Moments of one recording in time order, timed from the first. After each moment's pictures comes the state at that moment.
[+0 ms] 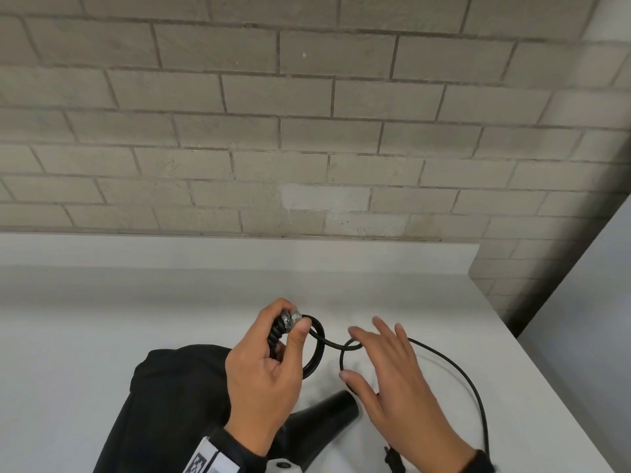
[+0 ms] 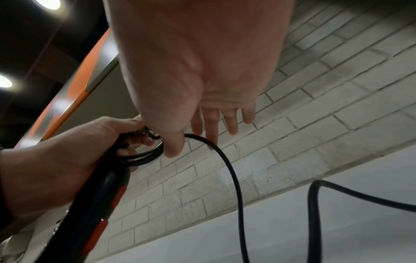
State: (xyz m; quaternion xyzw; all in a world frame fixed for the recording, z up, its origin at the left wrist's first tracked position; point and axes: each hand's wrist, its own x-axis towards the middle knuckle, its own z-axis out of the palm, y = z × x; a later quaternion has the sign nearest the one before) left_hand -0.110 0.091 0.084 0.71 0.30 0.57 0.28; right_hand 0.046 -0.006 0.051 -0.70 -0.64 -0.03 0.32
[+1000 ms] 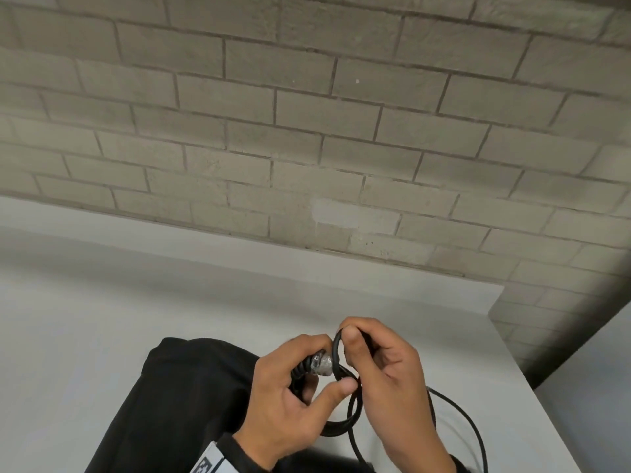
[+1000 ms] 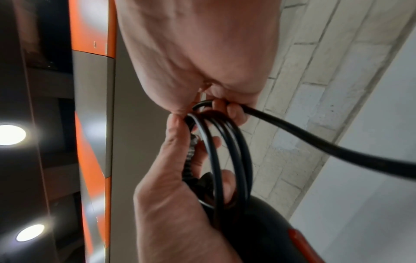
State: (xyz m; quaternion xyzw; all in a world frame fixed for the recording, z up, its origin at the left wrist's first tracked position) left_hand -0.120 0.087 0.078 0.71 0.14 0.59 0.37; right_hand -0.003 0.020 0.132 -0.52 -0.52 0.25 0.63
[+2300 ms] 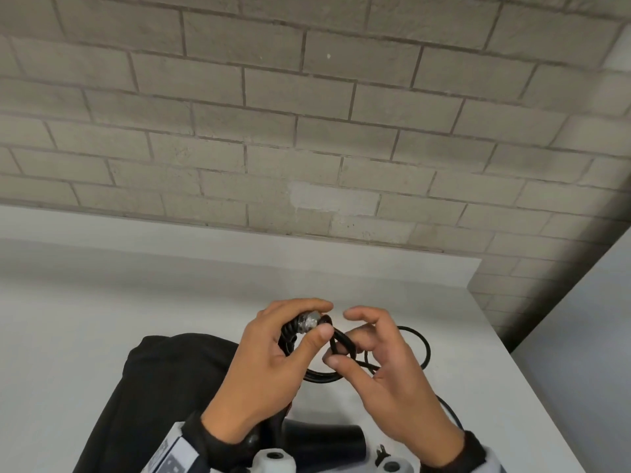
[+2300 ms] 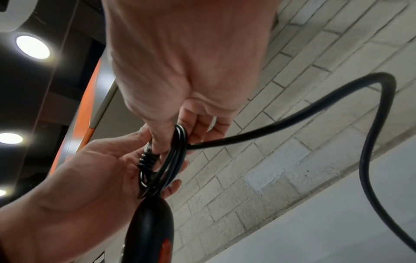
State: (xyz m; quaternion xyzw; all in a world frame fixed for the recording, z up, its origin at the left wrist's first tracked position) left_hand -0.126 0.099 0.108 0.75 0.25 0.44 0.42; right_hand 0.023 0.001 0.109 -0.61 -0.57 0.22 0.49
